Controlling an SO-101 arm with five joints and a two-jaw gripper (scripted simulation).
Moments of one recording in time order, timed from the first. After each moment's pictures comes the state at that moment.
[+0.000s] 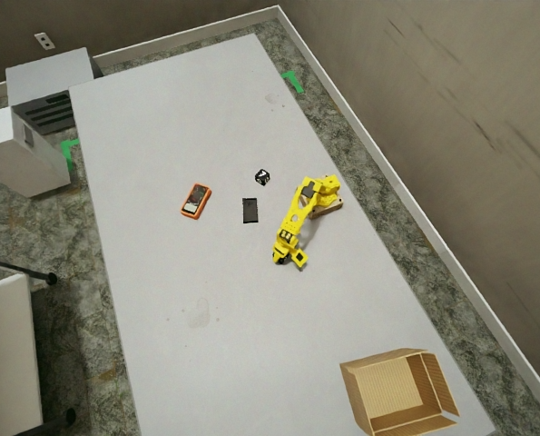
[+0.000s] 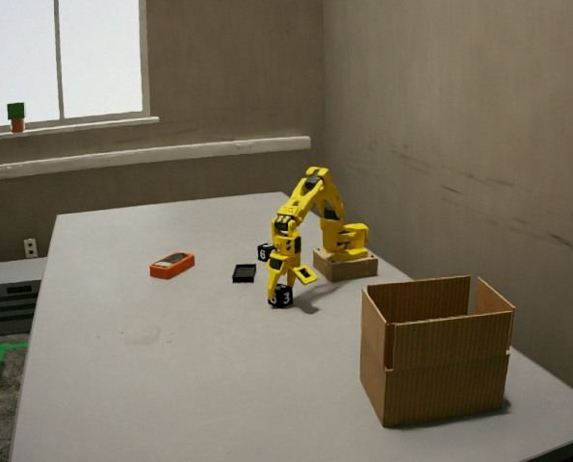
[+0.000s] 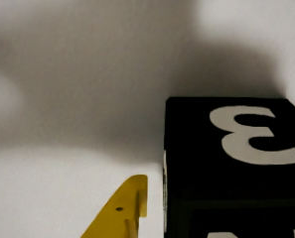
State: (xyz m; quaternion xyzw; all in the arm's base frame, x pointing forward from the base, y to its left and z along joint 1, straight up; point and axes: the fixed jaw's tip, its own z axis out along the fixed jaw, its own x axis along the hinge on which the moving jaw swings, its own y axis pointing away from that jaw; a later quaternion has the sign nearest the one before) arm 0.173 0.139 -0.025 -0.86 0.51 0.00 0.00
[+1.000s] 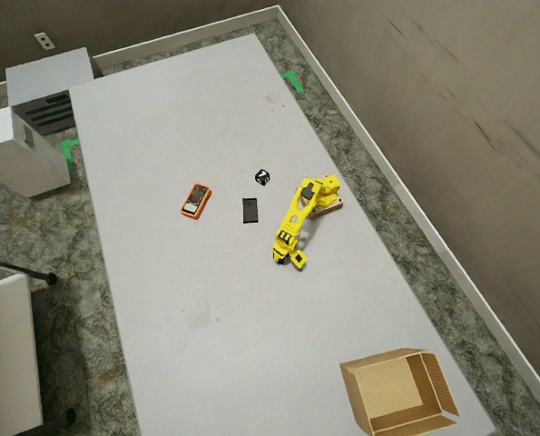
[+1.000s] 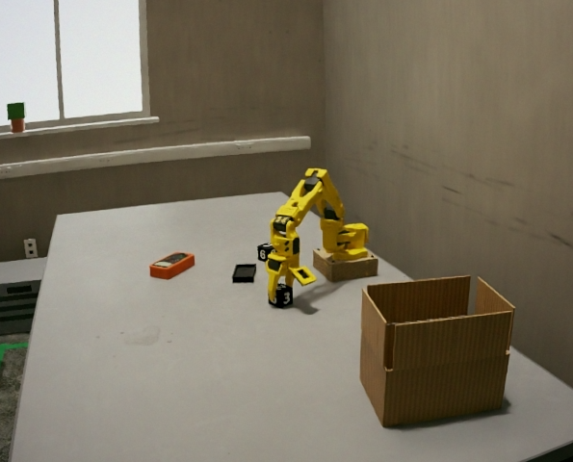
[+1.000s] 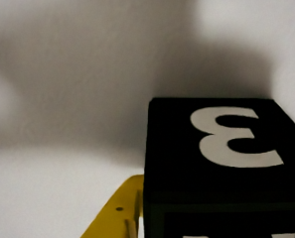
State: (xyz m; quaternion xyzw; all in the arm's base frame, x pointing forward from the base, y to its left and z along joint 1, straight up) arm 0.177 0.141 -0.026 -0.86 0.51 0.00 0.00
